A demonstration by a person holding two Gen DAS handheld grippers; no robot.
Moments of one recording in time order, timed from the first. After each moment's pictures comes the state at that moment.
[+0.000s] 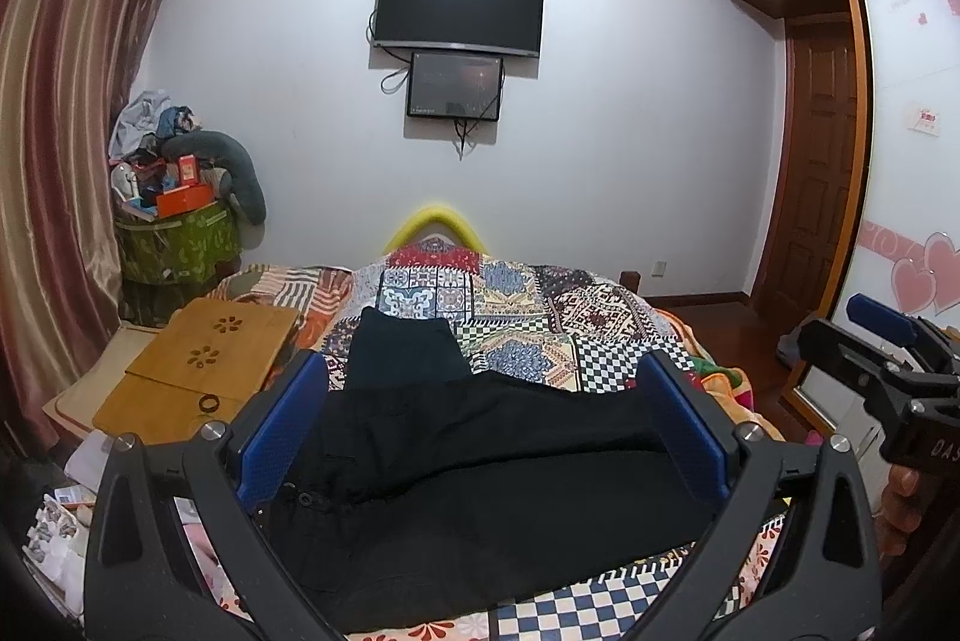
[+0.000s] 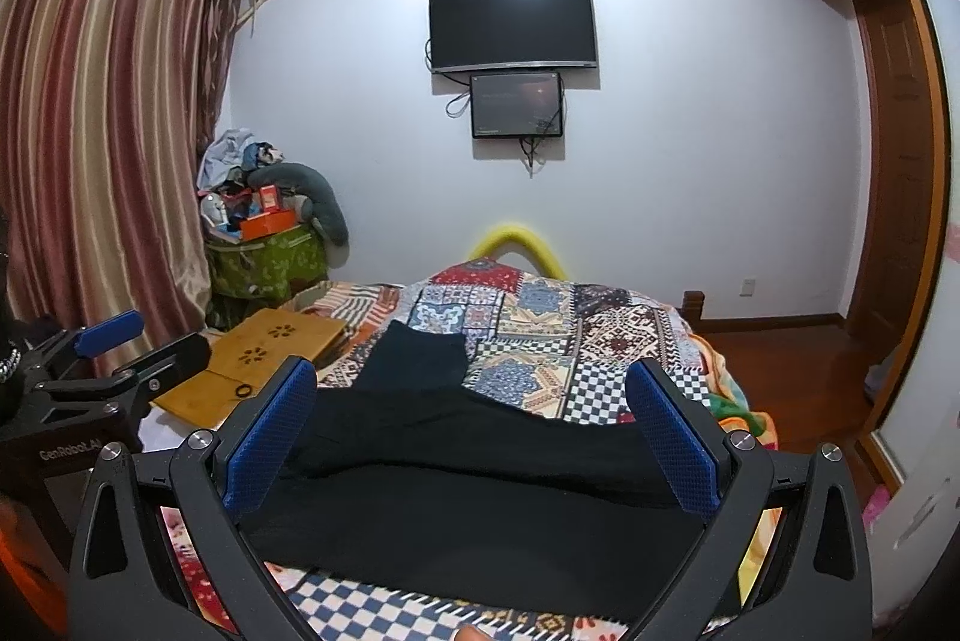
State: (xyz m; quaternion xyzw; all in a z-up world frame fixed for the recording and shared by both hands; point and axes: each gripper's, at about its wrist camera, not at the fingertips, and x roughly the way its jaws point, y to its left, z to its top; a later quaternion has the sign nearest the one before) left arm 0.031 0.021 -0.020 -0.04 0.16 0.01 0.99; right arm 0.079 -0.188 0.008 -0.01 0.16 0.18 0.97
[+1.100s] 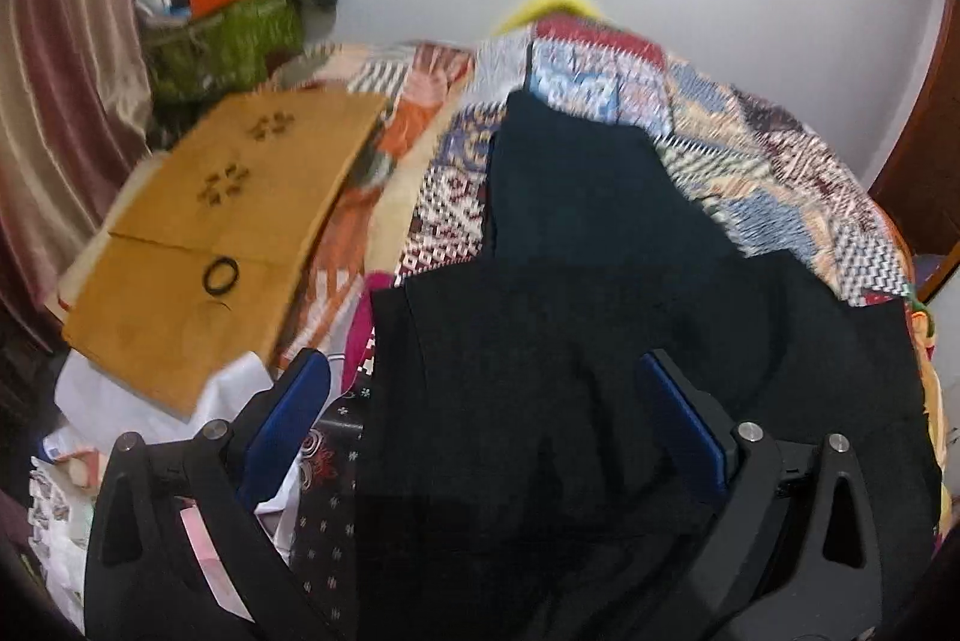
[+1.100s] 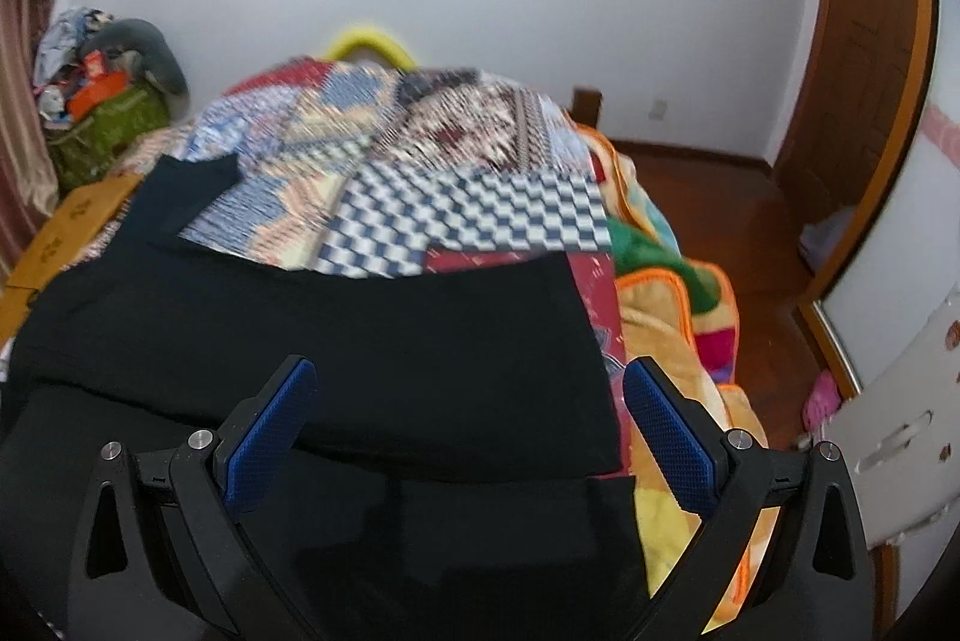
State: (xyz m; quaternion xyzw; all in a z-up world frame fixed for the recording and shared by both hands) left arm 0.282 0.211 -0.219 -0.09 0.42 0.10 0.90; right arm 0.273 -0.311 -0.146 -0.04 0.38 0.05 0.92
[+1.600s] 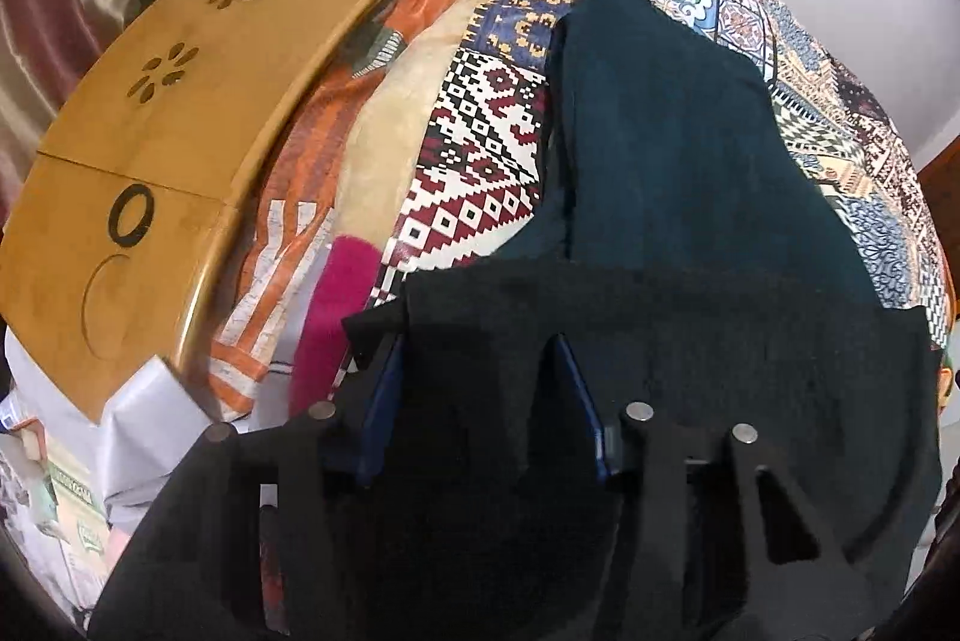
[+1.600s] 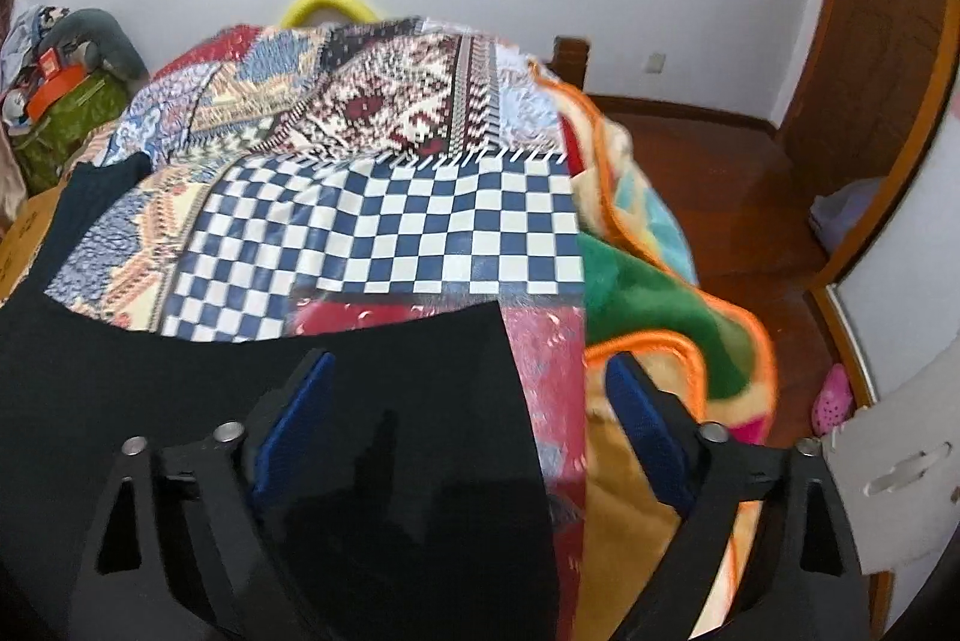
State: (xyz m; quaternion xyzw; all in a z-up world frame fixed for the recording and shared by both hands) left arm 0.371 0.255 -0.304 -0.15 0.52 0.11 0.83; right arm 0.400 -0.355 -0.184 -0.03 0.44 0.05 0.90
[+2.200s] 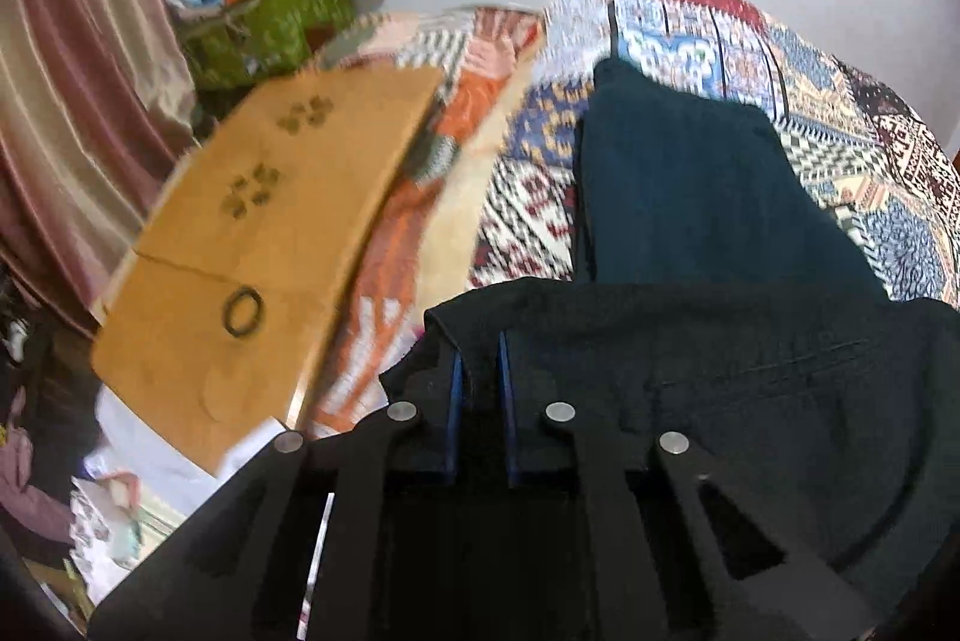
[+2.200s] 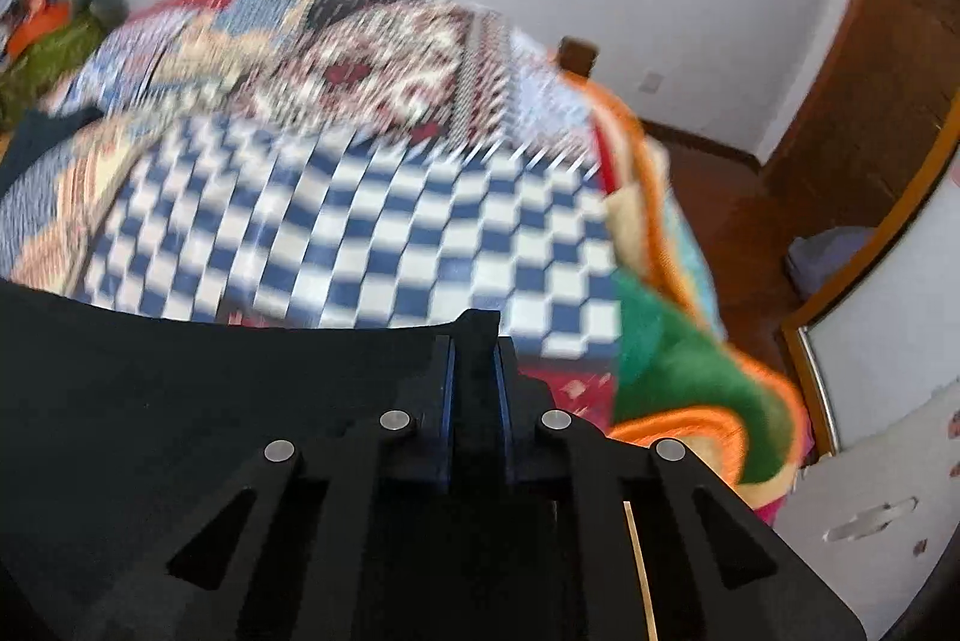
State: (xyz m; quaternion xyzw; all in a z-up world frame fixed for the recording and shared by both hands) left arm 0.361 0.236 -0.243 -0.04 0.45 0.19 0.87; right arm 0.420 -0.340 -0.205 -0.09 0.42 0.01 0.90
